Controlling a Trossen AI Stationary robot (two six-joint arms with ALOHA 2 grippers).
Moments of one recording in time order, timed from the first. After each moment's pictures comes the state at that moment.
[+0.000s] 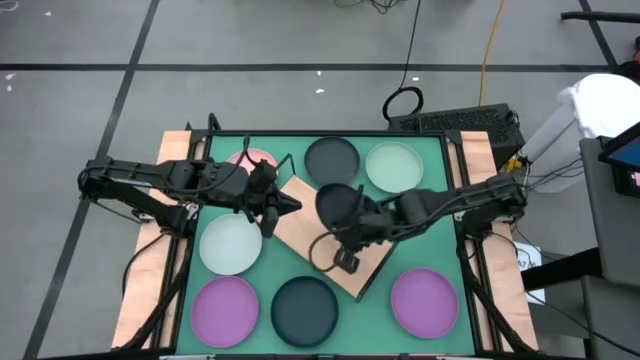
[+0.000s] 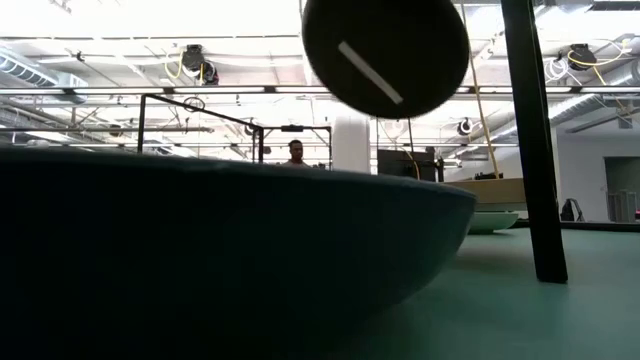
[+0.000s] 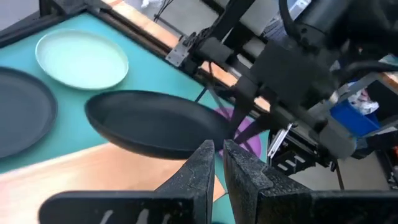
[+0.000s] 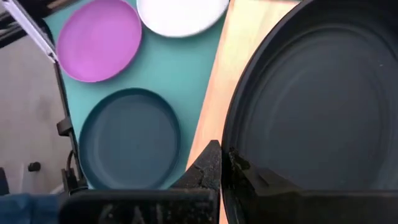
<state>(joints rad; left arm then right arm) -0.17 1.27 1.40 -0.58 -0.15 -0.66 0.27 1.75 1.85 -1.11 0.18 0.69</state>
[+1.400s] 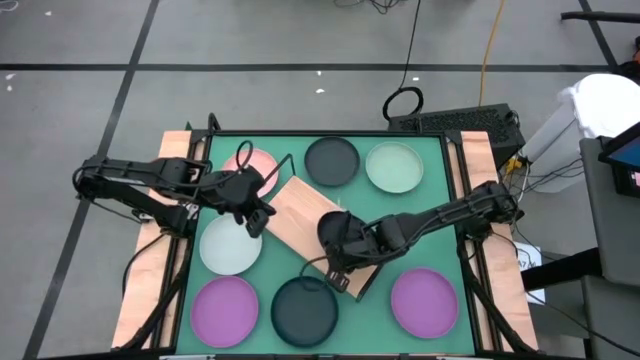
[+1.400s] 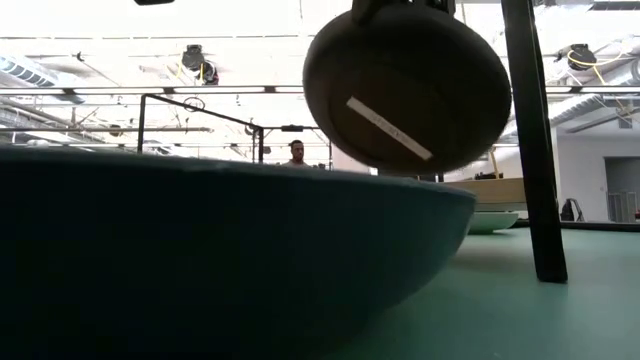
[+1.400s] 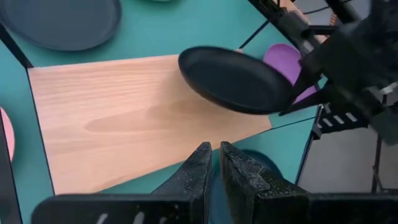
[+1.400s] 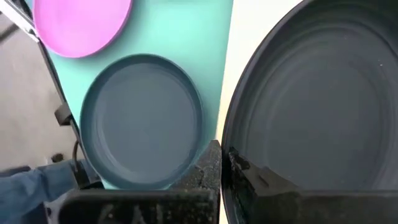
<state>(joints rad) -0.17 1.23 1.40 -0.97 -0.13 -0.82 0.34 1.82 1.70 -0.96 0.11 0.89</state>
